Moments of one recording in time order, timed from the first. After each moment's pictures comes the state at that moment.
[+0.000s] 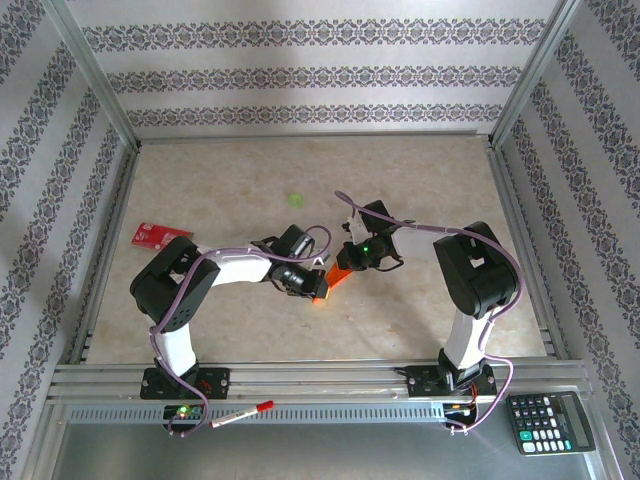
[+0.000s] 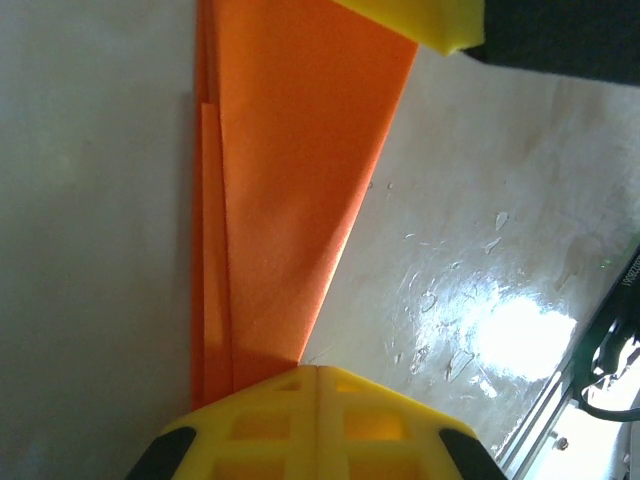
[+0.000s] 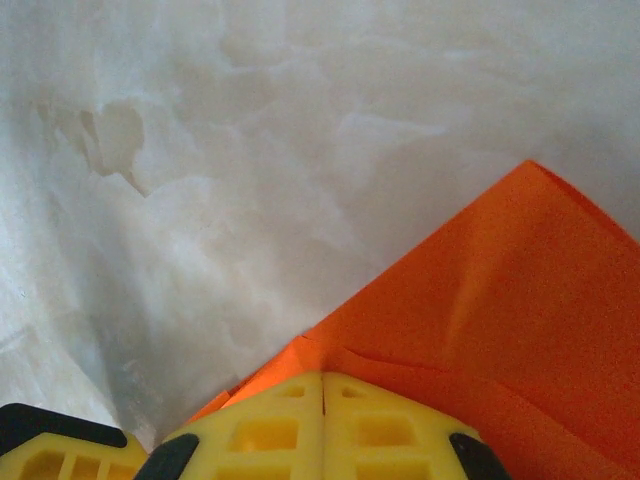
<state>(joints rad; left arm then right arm) -0.68 1.82 0.92 -0.21 0.59 -0.53 0.43 1.83 0.95 -0.28 -0.56 0.34</state>
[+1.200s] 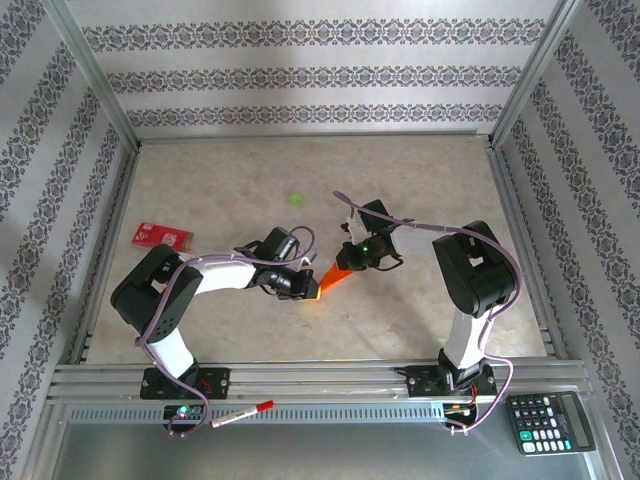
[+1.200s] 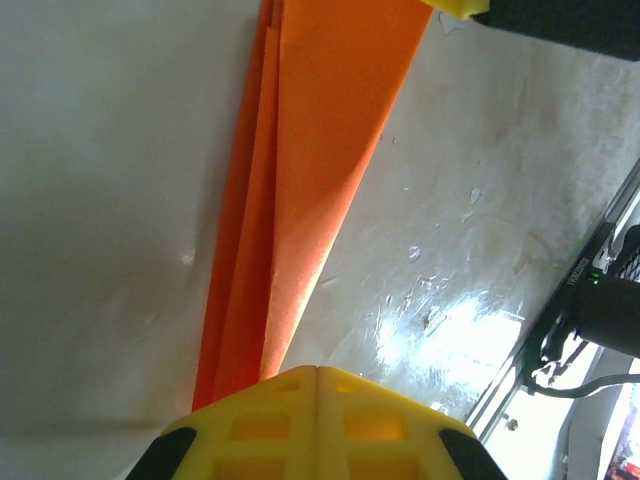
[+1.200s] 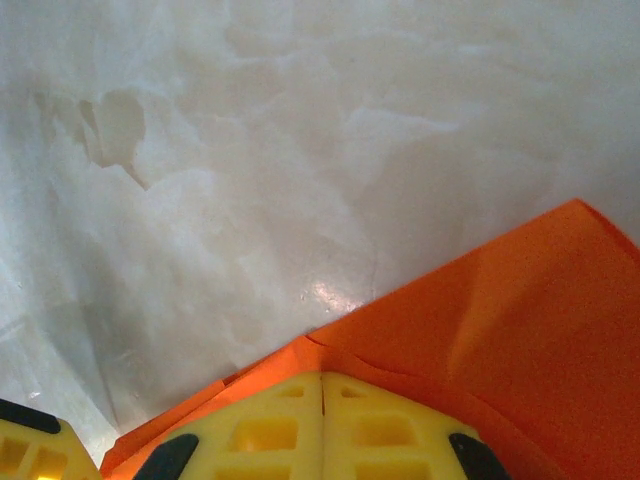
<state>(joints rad) -0.63 1.71 0.80 -0.15 0.65 -0.61 0.43 1.84 0.96 -0.31 -0.56 0.31</state>
